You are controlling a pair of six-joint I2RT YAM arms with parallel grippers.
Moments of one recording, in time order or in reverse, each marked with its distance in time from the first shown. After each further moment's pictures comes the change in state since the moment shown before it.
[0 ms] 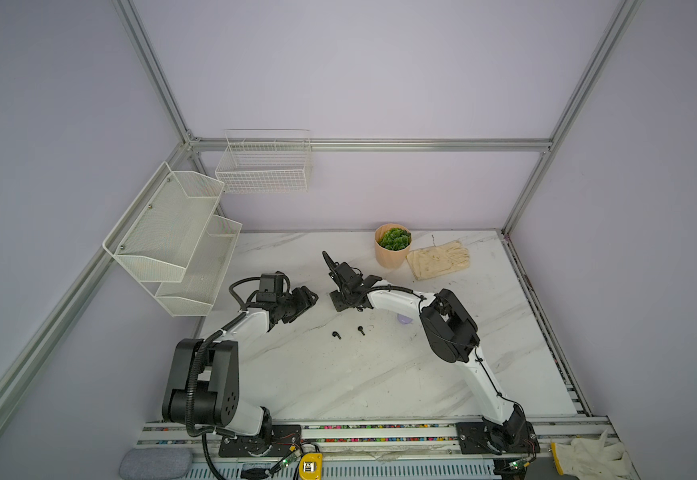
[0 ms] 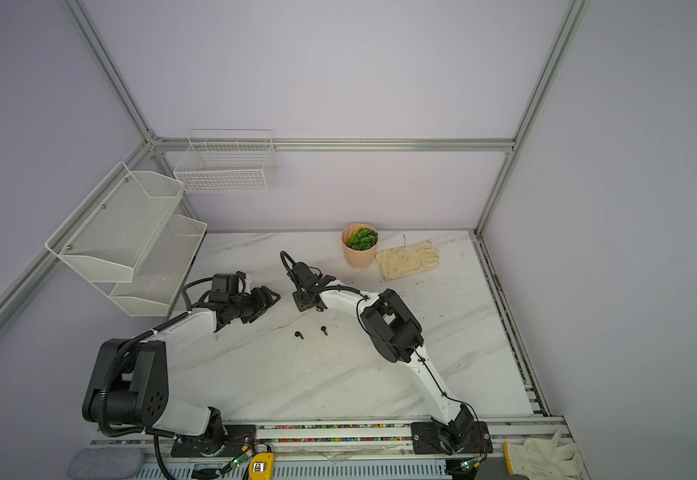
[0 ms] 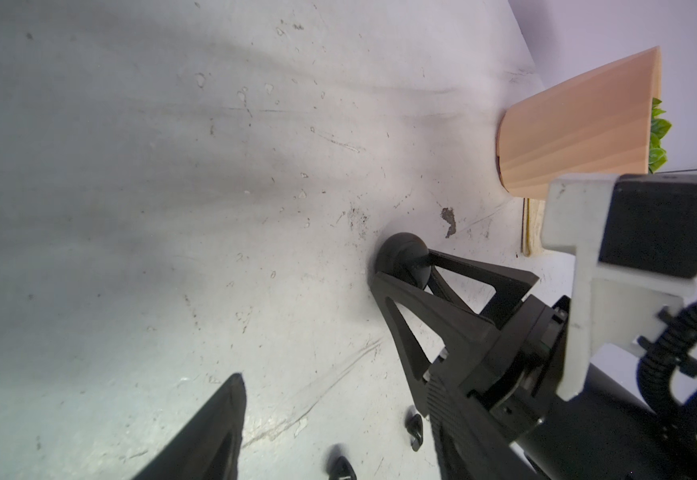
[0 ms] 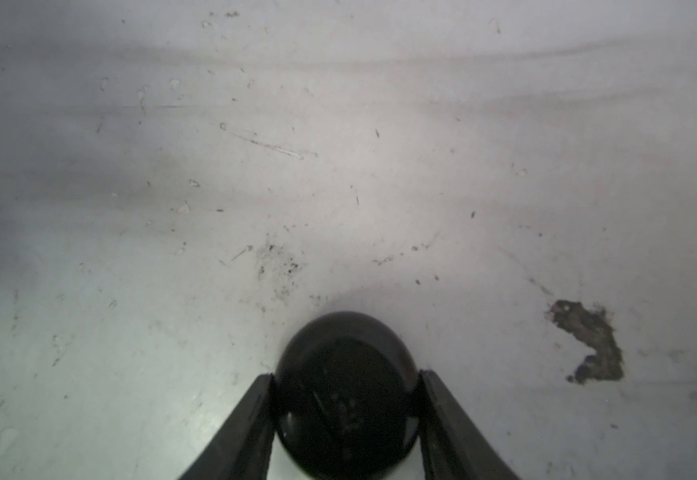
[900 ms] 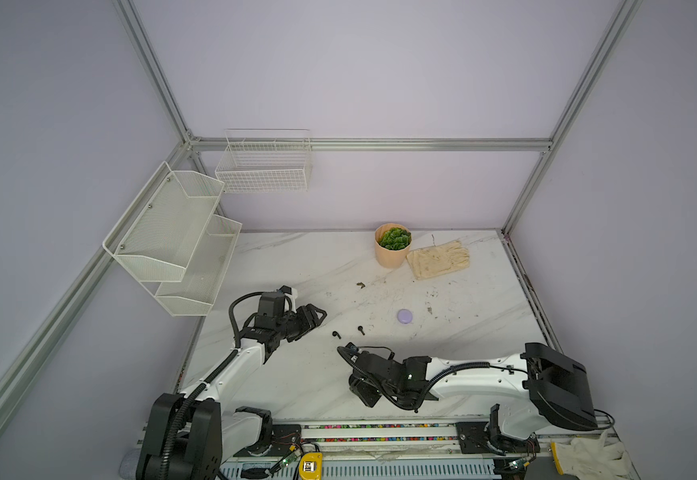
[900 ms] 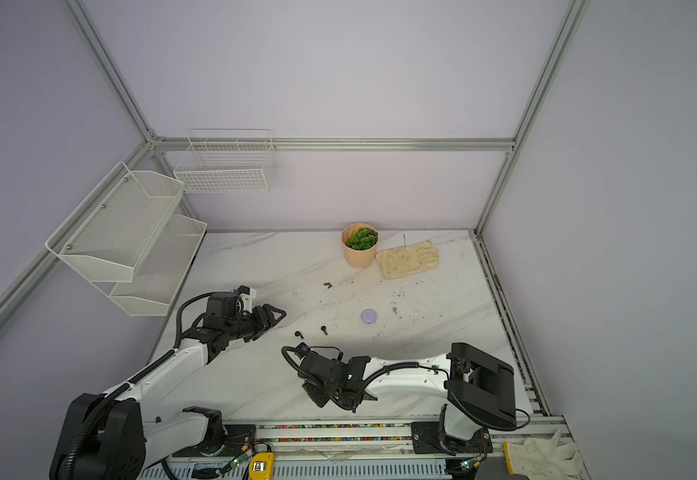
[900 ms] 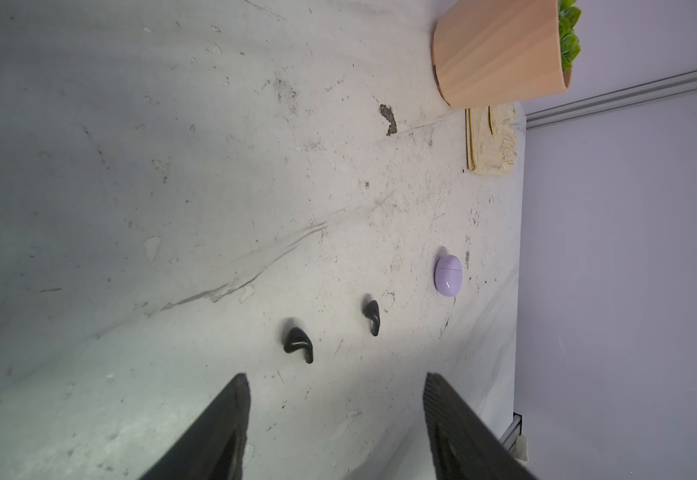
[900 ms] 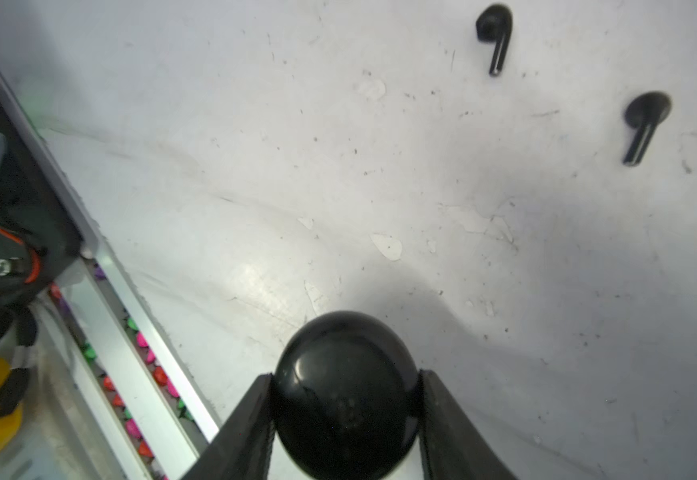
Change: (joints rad) left arm -0.089 -0.316 -0.214 -0.015 0.075 -0.047; right arm 0.461 -0.771 -0.975 0.157 0.010 0.193
